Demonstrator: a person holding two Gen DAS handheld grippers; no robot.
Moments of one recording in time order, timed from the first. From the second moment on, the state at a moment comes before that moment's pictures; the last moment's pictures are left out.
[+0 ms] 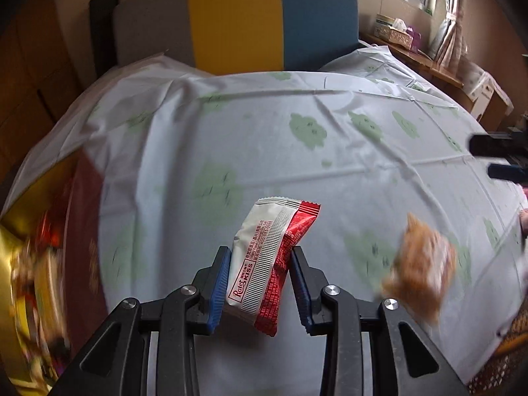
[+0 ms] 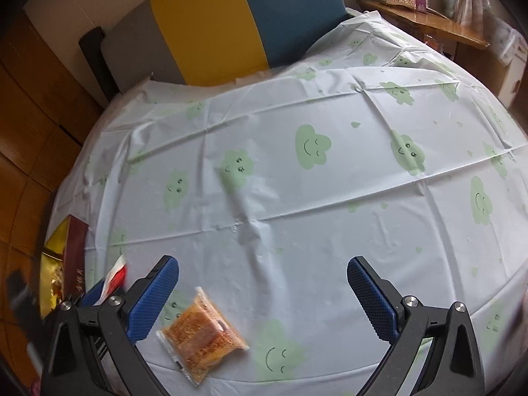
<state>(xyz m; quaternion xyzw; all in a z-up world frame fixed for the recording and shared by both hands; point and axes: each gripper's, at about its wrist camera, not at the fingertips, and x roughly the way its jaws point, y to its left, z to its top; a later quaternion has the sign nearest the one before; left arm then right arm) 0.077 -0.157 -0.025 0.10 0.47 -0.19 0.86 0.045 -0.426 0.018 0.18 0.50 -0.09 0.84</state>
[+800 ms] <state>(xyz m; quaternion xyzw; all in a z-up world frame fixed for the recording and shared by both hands) 0.037 -0.123 -0.044 0.08 0.43 -0.22 0.87 0.042 -0.336 -0.033 0.23 0.57 -0.03 0.79</state>
